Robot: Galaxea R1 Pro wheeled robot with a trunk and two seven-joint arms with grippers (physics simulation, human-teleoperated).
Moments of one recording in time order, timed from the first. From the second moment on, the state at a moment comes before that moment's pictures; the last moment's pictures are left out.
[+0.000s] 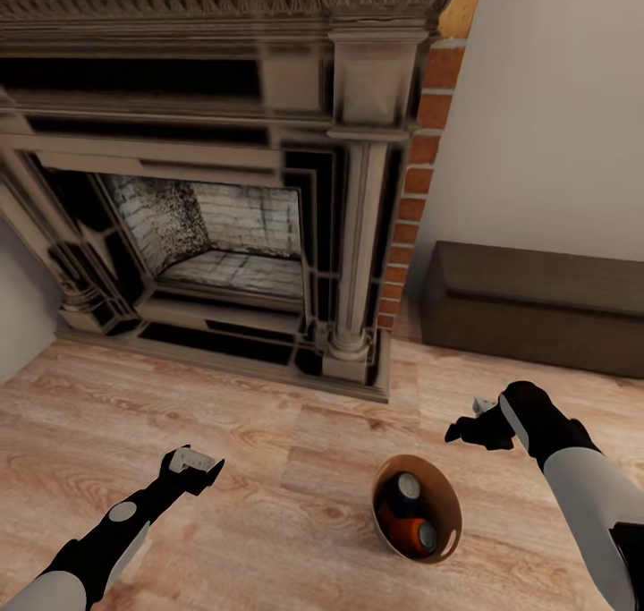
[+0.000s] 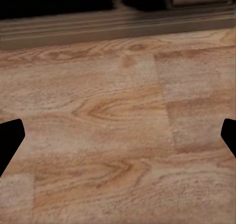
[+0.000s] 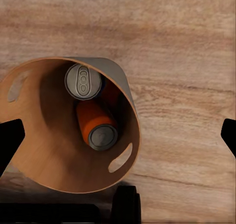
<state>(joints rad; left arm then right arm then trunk) -0.56 0.22 -0.16 -0.46 0.05 -0.27 -0.31 -0.90 -0.25 -0.04 -0.55 0.04 1.05 0.36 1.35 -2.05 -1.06</state>
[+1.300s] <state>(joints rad) -0.56 0.22 -0.16 -0.46 0.05 -0.27 -0.31 -0.40 -0.39 0.20 -1.04 0.04 1.02 0.43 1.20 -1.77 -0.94</state>
